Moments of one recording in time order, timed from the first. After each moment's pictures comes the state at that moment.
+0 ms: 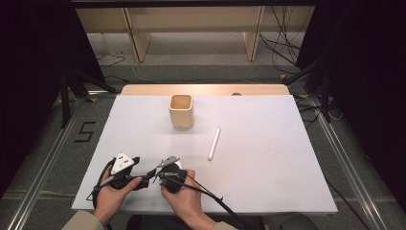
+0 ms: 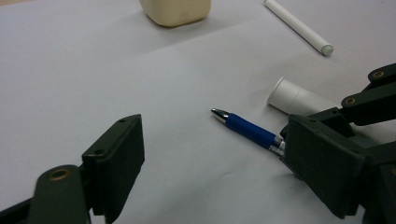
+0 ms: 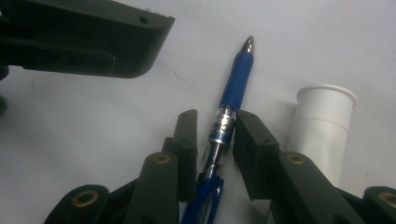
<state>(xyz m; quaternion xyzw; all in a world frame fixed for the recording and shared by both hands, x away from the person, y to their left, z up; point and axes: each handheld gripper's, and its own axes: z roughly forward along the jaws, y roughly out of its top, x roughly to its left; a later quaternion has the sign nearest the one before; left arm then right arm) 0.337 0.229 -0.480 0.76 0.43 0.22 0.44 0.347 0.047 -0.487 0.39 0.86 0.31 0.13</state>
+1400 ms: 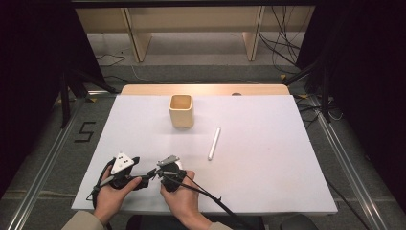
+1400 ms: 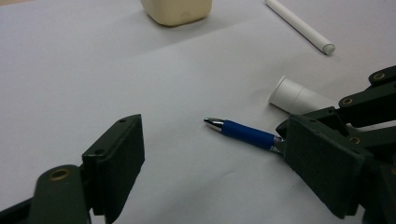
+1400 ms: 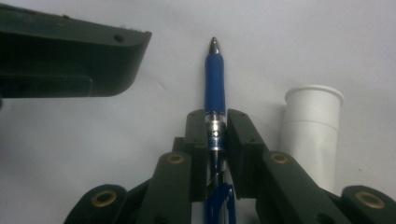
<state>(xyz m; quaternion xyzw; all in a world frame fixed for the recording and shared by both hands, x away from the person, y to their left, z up) 0.337 0.229 -0.480 0.76 0.43 0.22 0.44 0.348 0.052 -0.488 0.43 0.84 0.31 0.14</state>
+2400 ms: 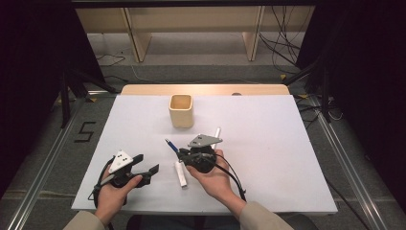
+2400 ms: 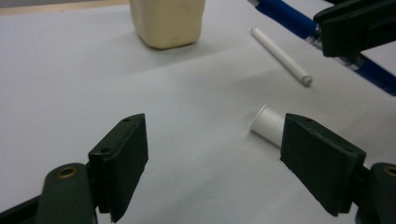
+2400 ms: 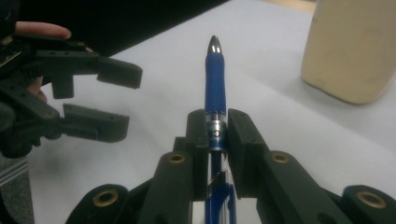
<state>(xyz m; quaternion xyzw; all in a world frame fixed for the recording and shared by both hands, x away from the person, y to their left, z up) 0.340 0.222 -0.474 0.73 0.43 0.21 0.49 0.382 -0.043 -0.440 0.31 0.81 0.49 0.11</state>
